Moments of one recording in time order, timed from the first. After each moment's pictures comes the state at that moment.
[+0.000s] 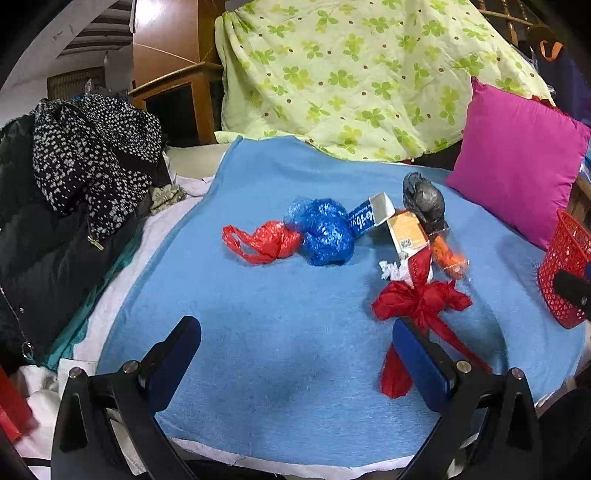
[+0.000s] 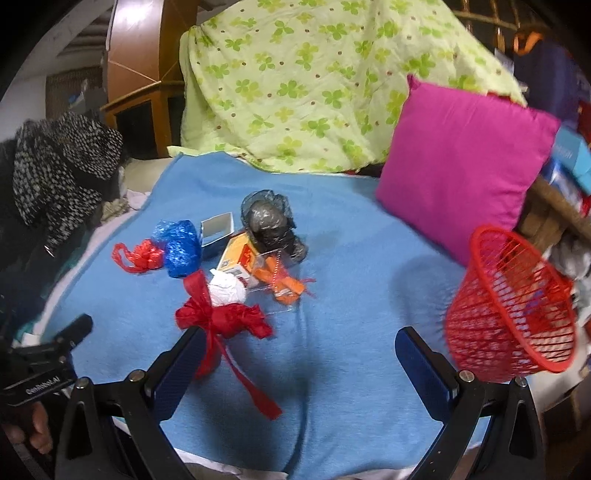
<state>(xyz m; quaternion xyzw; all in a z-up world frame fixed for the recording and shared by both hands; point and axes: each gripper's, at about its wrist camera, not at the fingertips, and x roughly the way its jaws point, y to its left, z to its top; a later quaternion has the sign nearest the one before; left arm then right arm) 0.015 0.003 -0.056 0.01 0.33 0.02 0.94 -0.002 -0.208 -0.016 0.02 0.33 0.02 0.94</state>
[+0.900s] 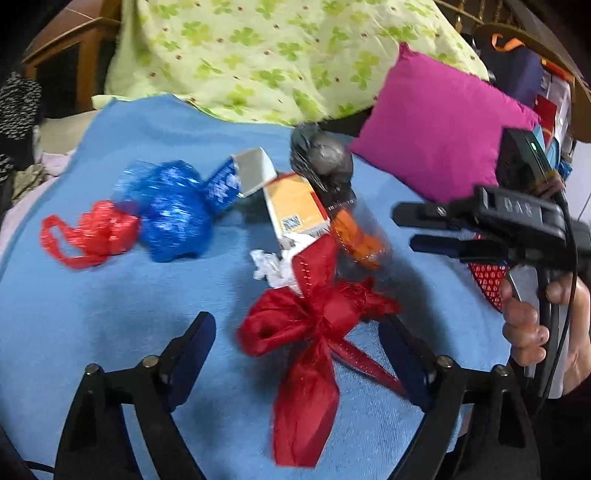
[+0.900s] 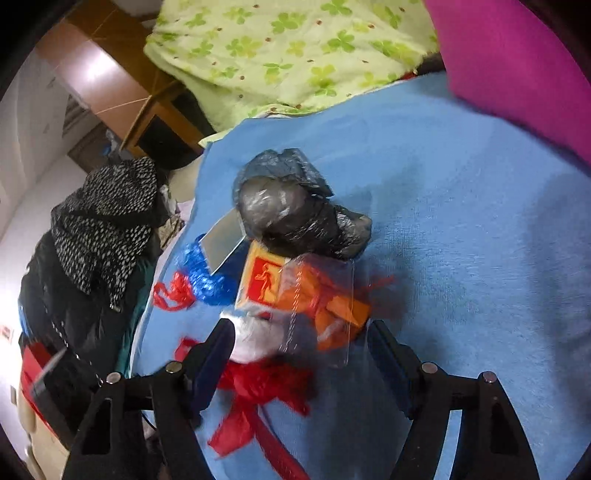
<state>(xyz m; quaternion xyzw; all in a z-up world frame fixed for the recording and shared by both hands) 0.104 -0.061 -0.106 -0.04 0.39 -0.20 0.90 0.161 -0.256 -0.096 0.21 0.44 0.18 0.85</state>
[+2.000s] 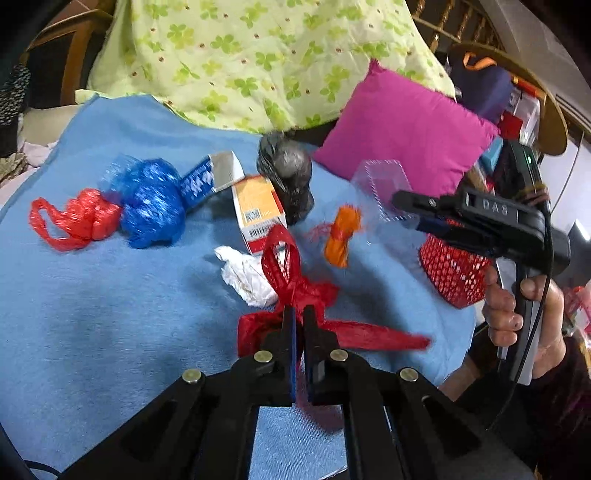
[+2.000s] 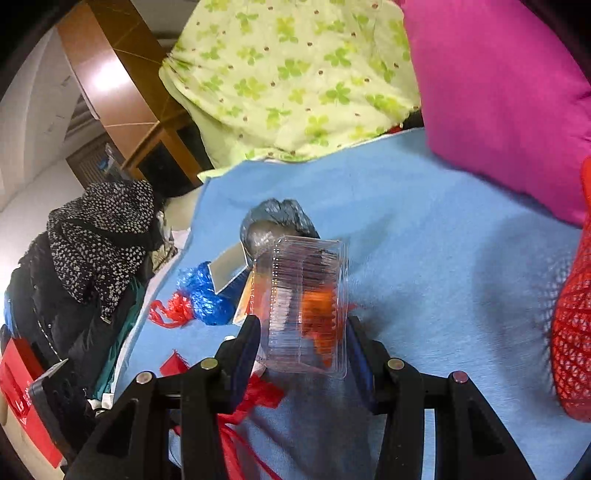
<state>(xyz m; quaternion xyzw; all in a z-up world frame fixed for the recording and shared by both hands) 0.055 -0.036 -0.095 -0.09 0.36 -0.27 0.89 0.106 -0.271 -0.052 0.18 0.36 0.14 0.91</state>
